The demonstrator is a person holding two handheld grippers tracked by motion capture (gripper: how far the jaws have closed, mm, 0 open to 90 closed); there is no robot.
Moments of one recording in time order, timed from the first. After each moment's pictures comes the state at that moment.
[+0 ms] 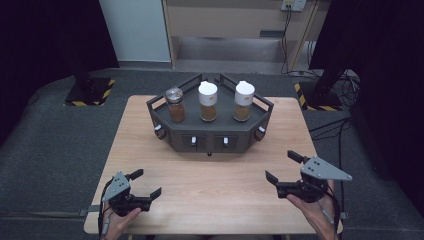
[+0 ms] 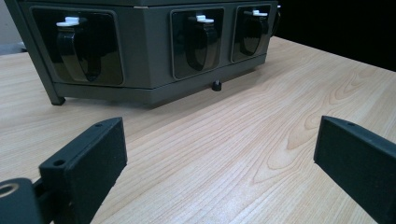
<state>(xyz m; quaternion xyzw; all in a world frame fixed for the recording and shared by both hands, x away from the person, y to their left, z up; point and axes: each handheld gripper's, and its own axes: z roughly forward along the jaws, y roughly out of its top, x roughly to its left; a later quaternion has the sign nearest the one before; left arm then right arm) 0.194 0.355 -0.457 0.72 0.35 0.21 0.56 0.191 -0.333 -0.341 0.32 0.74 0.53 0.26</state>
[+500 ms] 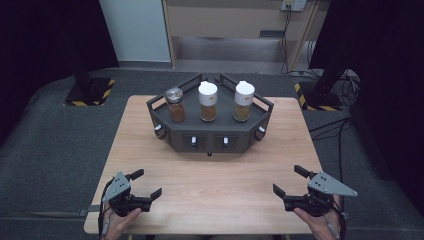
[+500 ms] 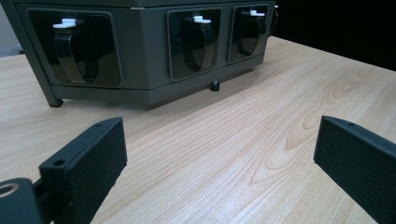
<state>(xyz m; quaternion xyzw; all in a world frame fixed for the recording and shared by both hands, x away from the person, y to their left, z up) 0.194 0.355 -0.457 0.72 0.35 0.21 0.56 0.175 -0.353 -0.375 0.35 0.74 0.52 0.25</state>
